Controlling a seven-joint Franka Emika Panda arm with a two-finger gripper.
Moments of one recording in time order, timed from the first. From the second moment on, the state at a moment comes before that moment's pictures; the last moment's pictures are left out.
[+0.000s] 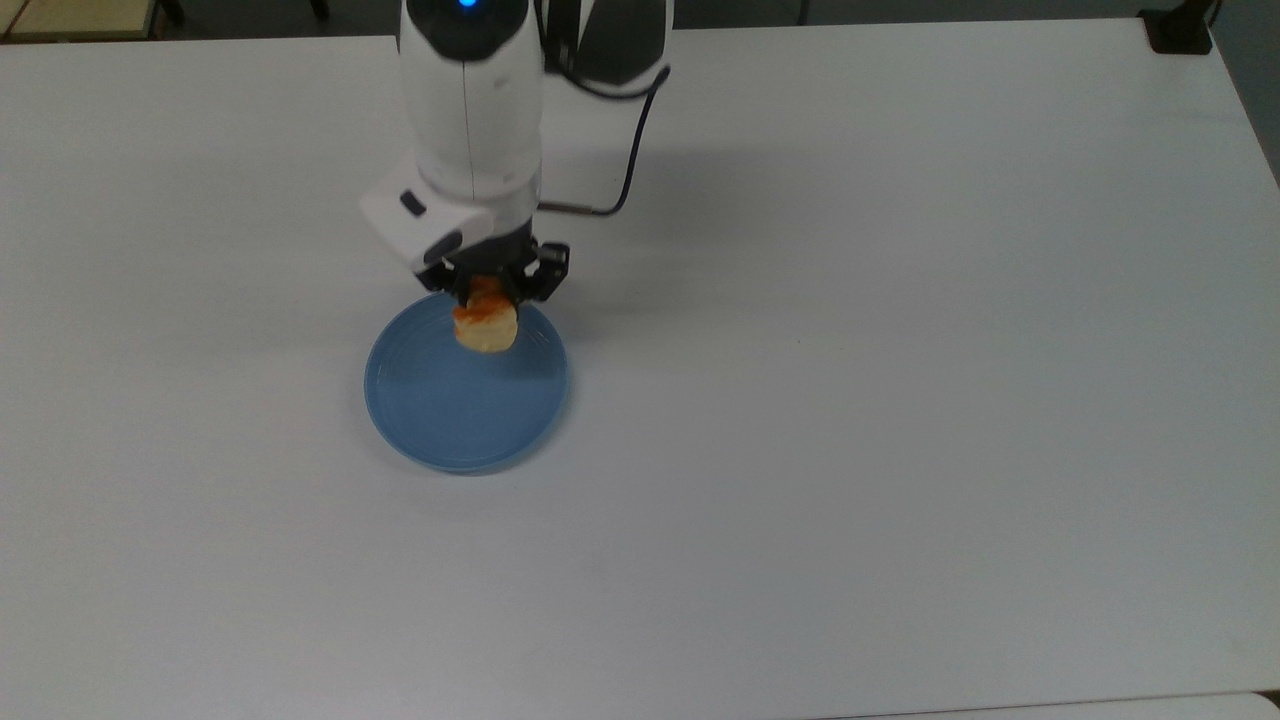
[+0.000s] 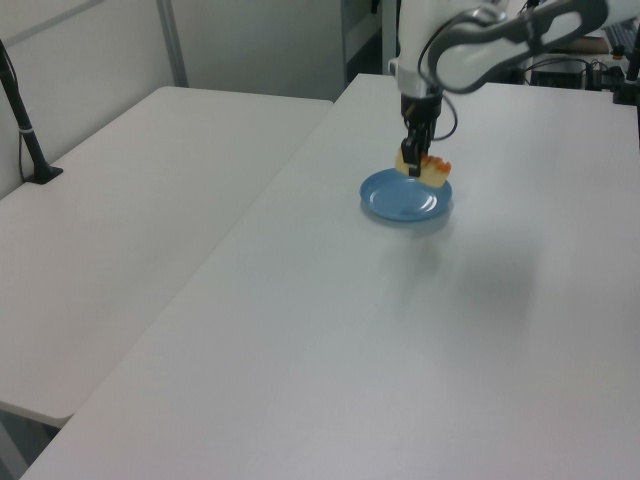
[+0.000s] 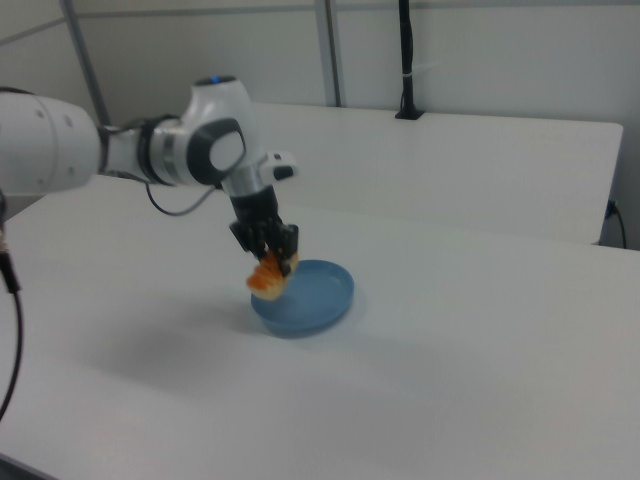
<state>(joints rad) 0.08 0.38 -0.12 -1.65 -0.08 2.07 0.04</state>
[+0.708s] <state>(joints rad) 0.05 0.59 -0.12 -1.52 -0.11 2.21 0.13</state>
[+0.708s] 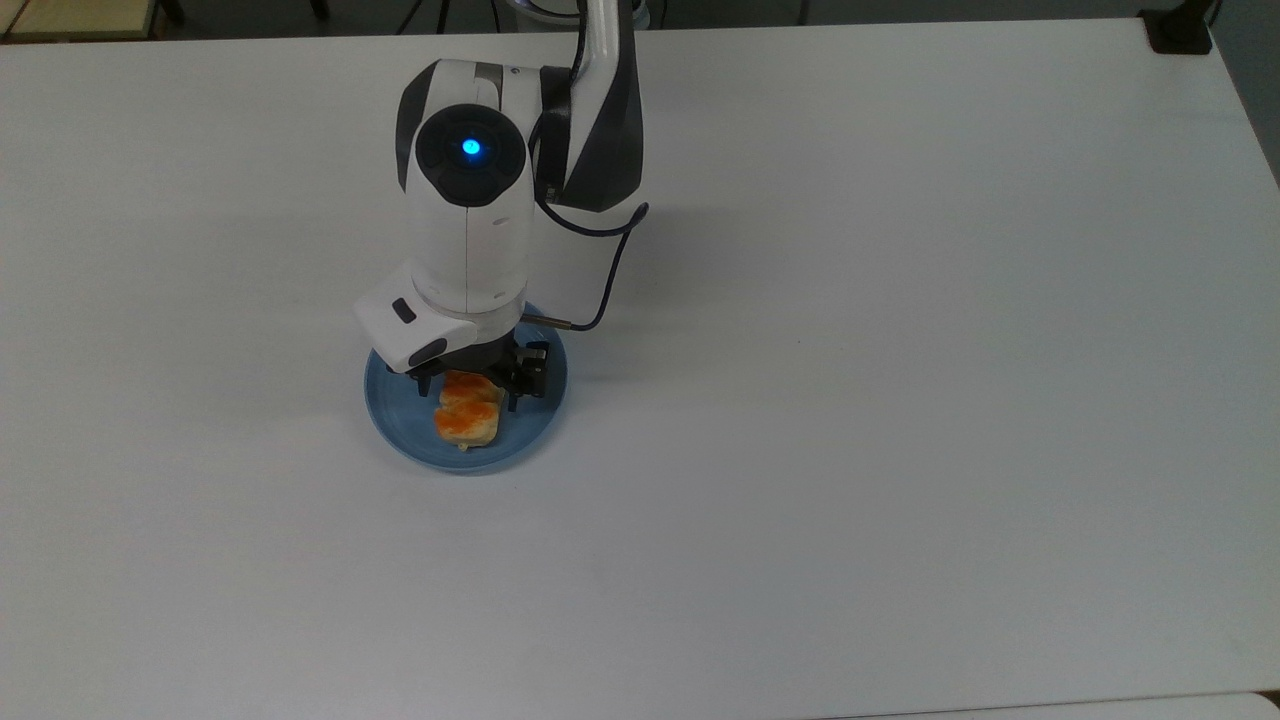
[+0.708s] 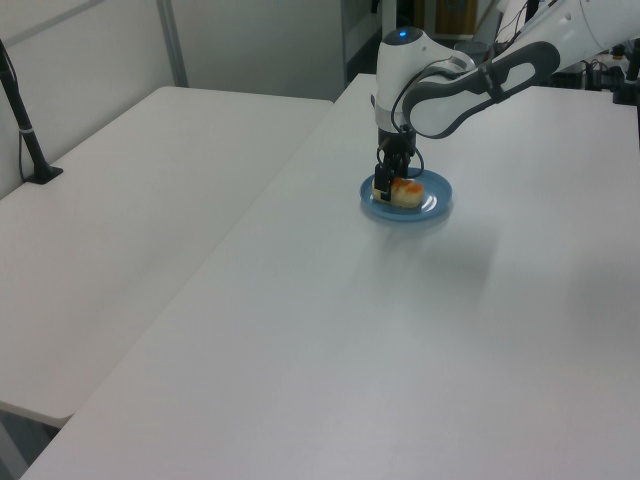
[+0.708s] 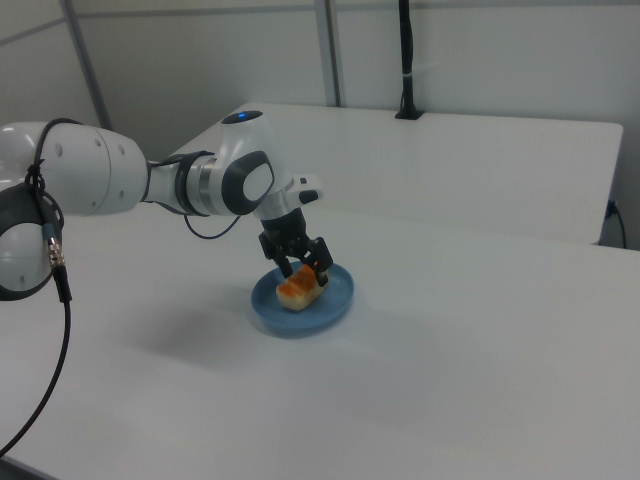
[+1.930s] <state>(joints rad) 0.08 0.03 -0.11 -1.66 -0.04 1.73 0.11</state>
